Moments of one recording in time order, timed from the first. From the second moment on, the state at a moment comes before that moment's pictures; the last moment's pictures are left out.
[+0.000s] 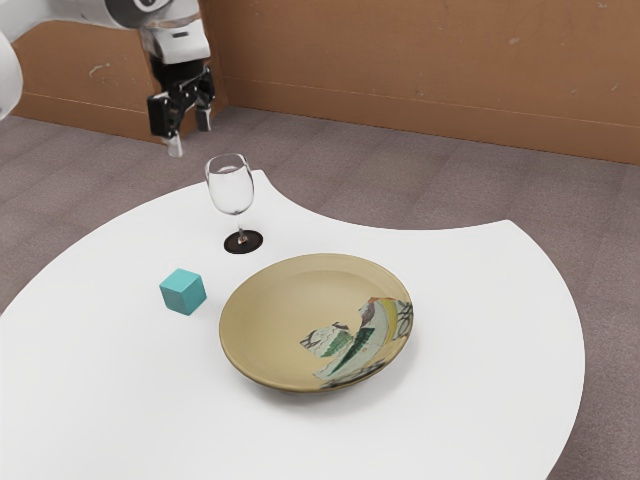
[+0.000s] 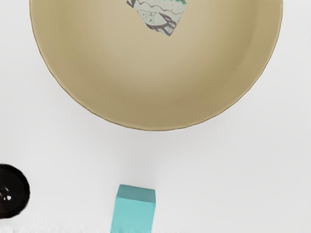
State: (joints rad) arm 0.12 0.30 -0.11 -1.17 0.10 1.43 1.42
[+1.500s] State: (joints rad) arm 0.31 0.30 -0.06 -1.77 0.03 2.04 1.72
